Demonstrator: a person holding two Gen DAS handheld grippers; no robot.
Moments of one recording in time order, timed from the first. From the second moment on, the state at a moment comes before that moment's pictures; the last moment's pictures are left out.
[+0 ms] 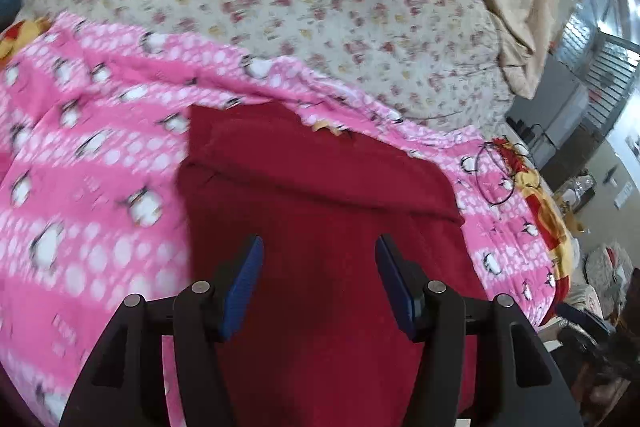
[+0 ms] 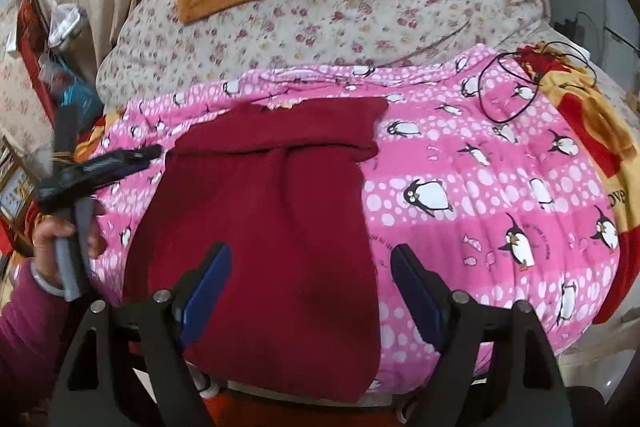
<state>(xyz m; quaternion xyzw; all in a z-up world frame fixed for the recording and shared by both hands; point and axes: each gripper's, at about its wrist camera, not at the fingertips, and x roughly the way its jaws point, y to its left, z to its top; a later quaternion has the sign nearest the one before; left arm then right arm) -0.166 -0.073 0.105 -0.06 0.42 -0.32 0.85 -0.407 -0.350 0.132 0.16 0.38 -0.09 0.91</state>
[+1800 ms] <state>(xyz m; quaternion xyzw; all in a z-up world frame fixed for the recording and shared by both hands) -0.218 -0.048 0.036 0.06 0.44 -0.21 0.87 -0.351 -0.373 0.048 0.16 0.49 -0.01 0.86</state>
